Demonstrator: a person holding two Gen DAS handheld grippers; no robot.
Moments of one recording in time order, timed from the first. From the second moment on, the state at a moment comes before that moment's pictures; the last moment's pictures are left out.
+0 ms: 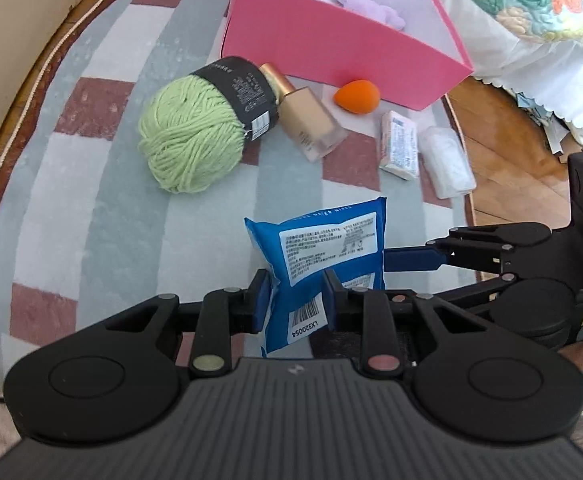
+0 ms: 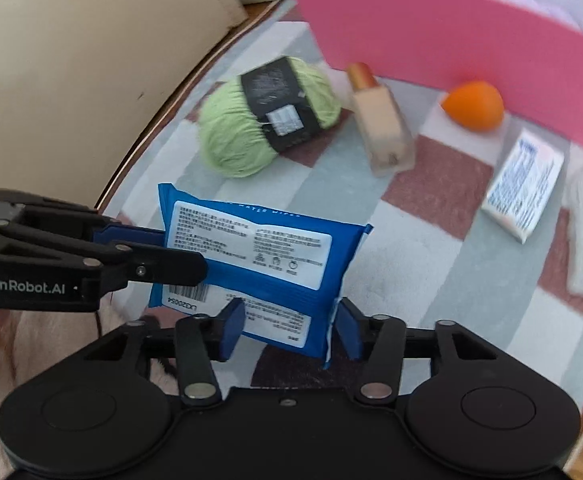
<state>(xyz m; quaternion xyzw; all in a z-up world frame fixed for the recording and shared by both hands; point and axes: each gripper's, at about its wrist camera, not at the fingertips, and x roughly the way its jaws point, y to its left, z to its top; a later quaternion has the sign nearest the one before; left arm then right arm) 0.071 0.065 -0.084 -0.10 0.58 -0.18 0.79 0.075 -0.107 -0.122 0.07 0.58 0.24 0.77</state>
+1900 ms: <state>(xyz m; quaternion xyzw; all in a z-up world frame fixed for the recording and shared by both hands) 0.369 -0.031 -0.081 -0.07 0.55 -0.17 0.81 0.345 -0.210 -0.121 0.06 0.51 0.17 0.84</state>
